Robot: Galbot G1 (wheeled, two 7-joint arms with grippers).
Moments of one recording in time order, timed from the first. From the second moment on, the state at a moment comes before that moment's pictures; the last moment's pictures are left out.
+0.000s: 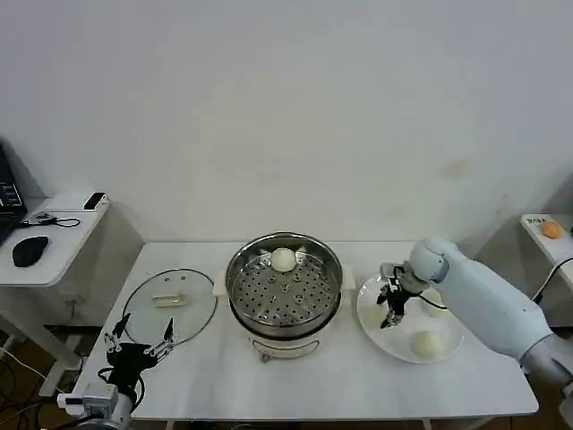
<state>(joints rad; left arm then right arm) 1.63 -1.37 -0.74 -2.16 -0.04 0.23 0.07 -0.16 0.84 -0.51 1.20 -0.21 -0.31 -1.24</state>
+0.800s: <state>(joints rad) 1.65 -1.36 -0.74 -2.21 -0.04 0.22 0.07 0.38 0.89 -0.85 1.28 0.12 -0.40 -1.29</state>
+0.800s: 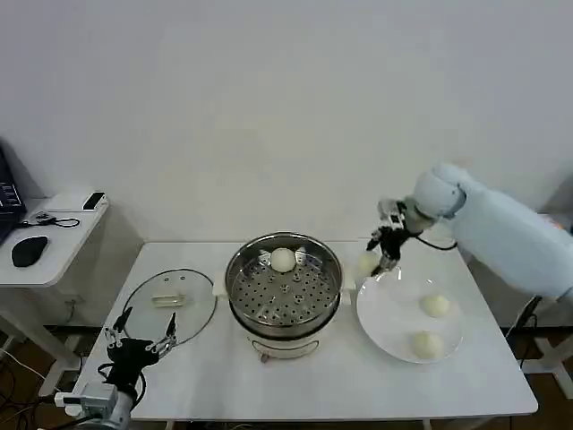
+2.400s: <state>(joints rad) 1.67 -1.38 -0.71 -2.25 -0.04 0.20 0.06 0.28 1.44 -0.95 0.99 0.14 -0.45 -1.23</state>
